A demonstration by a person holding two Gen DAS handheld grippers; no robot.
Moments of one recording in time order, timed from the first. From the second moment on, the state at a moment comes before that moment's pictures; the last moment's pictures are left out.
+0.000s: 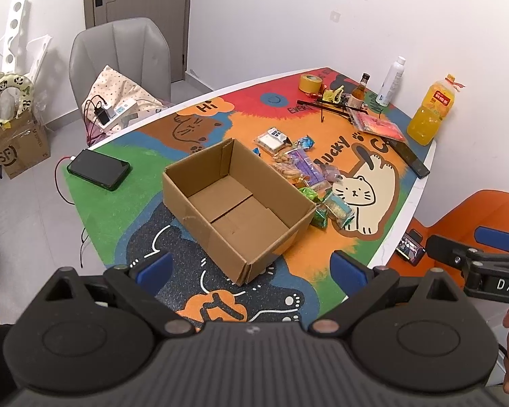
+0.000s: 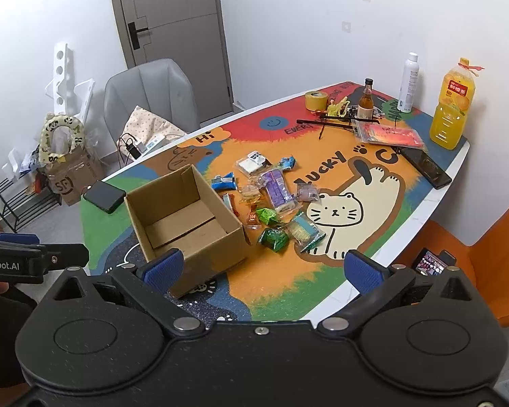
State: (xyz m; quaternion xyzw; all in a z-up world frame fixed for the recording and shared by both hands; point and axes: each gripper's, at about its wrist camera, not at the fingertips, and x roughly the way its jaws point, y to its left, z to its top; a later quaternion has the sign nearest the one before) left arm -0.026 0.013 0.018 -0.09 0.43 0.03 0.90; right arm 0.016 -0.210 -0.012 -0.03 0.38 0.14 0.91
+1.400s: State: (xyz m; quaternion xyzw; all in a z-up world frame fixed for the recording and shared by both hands) left arm -0.026 0.019 0.024 -0.09 0.42 0.03 0.90; right arm 0.011 -0.206 -0.010 -0.03 0.37 0.14 0.92
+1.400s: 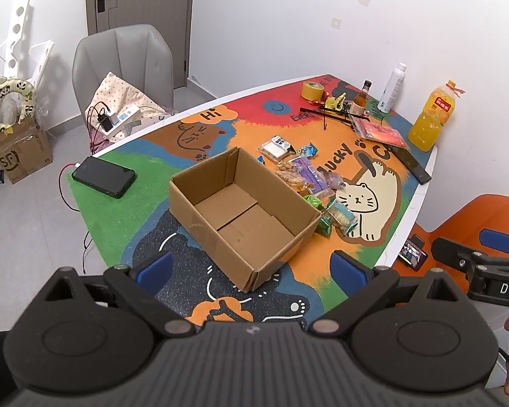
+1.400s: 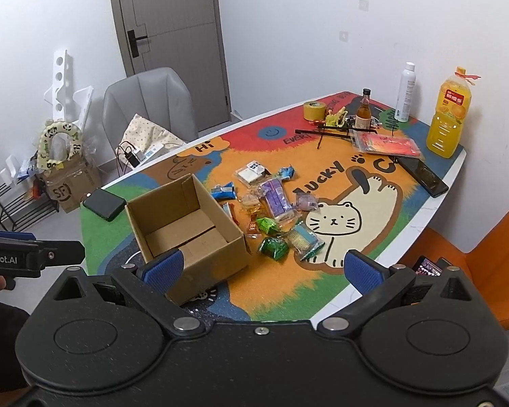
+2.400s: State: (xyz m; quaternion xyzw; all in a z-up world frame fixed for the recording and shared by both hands) left arm 0.041 -0.010 0.007 -0.10 0.44 -0.01 0.89; right arm 0.083 -0.238 -0.027 -0.02 0.40 0.16 0.90
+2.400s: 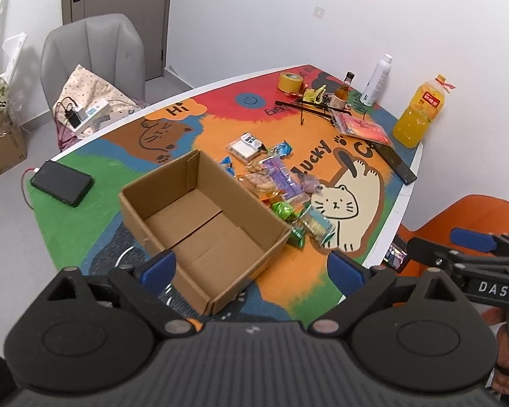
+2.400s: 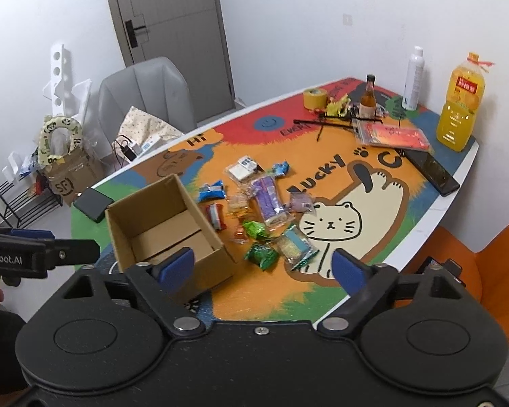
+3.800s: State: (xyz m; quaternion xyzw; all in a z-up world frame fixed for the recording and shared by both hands) left arm 0.258 -0.117 -0.133 -0.09 0.59 -0.03 0.80; right arm 0.258 -0.300 -0.147 -0.03 0.54 0.24 0.81
